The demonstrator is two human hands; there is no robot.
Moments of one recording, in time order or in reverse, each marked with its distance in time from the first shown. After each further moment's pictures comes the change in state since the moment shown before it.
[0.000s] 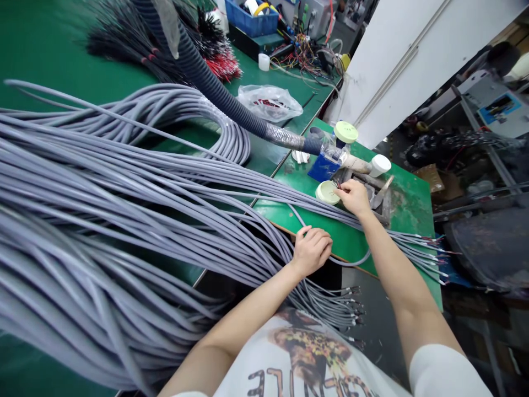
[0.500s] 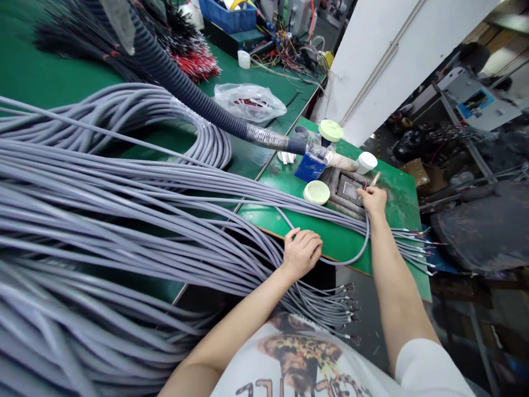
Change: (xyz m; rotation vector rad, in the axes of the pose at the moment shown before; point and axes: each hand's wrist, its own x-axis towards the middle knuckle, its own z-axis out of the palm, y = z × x) left_hand 0.000 0.000 0.002 0.023 0.005 0.008; right_hand -0.023 0.123 -0.016 -0.094 0.312 0.395
